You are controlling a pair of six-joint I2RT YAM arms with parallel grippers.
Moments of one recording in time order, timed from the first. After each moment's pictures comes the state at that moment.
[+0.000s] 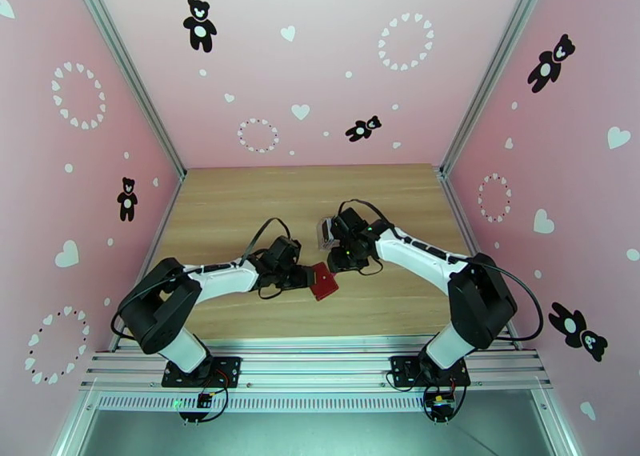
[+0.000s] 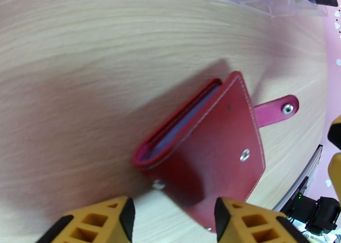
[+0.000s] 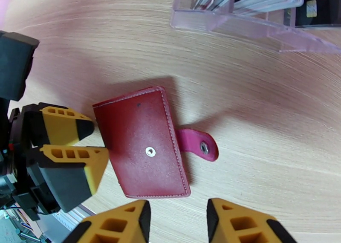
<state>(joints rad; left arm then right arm) -0.72 1.65 0.79 -0.14 0.28 -0.79 0.64 1.62 1.12 -0.75 -0.21 0.43</state>
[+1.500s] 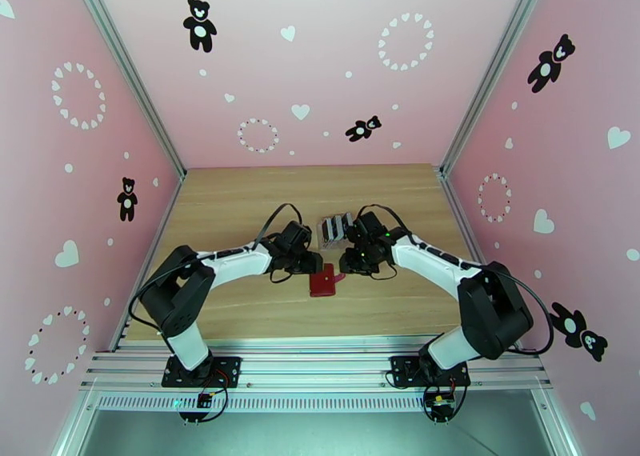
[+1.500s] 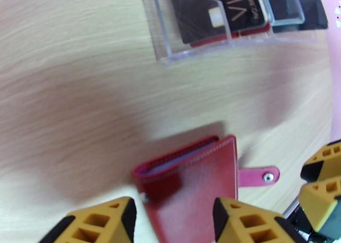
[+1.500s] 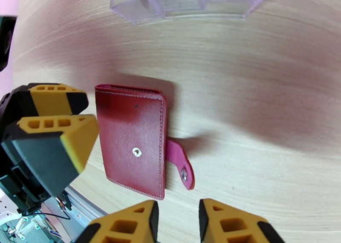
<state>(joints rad) -0.72 1.72 0.97 -0.27 0.22 -0.67 0.51 1.52 0.94 -0.63 -0.35 0.51</state>
